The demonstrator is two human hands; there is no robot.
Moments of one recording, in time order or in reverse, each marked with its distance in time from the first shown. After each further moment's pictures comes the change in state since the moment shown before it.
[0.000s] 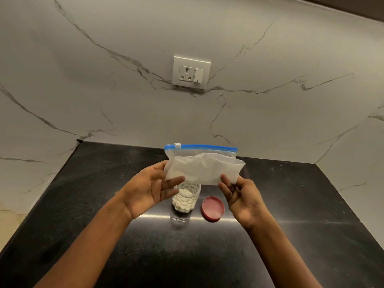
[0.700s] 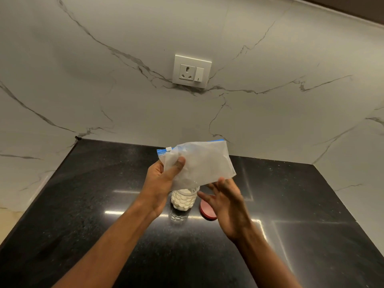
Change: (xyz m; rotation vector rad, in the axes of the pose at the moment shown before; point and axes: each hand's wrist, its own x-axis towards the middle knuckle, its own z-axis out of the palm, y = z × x) left_hand 0.025 -0.034 0.028 0.230 0.326 0.402; right_hand -0.005 0.041 -0.001 -0.349 -0.293 -0.282
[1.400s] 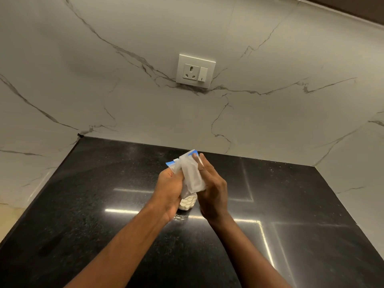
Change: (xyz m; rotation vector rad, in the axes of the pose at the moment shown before) left_hand -0.002 -0.019 0.016 -0.025 0.082 -0.132; right_hand 0.049 0.045 0.013 -1.177 0.120 -0.804
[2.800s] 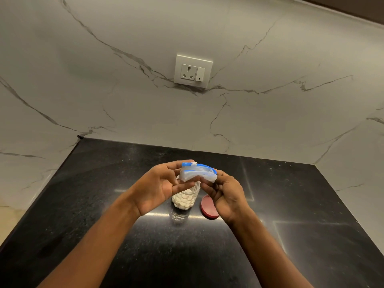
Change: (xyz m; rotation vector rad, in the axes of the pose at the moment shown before) left_hand -0.001 0.040 -0.039 -0.055 -0.549 -0.188; right_hand 0.015 -0.016 -0.053 1.228 -0.059 1.149
